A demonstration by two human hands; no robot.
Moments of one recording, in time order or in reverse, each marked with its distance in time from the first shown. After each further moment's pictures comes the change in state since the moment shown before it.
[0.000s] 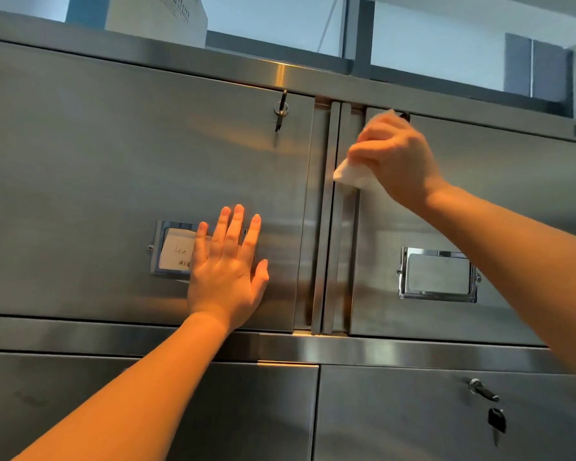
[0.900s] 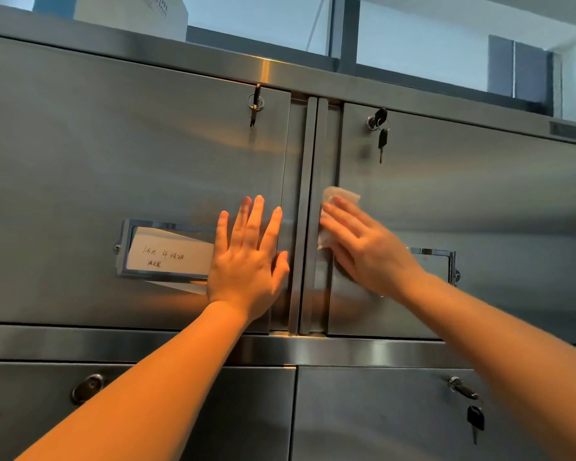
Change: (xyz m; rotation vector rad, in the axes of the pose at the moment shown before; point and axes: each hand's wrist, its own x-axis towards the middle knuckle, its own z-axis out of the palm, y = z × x) left_hand 0.023 0.055 0.007 0.000 0.035 0.062; right_hand -0.106 -0.058 0.030 0.083 -0.225 0.117
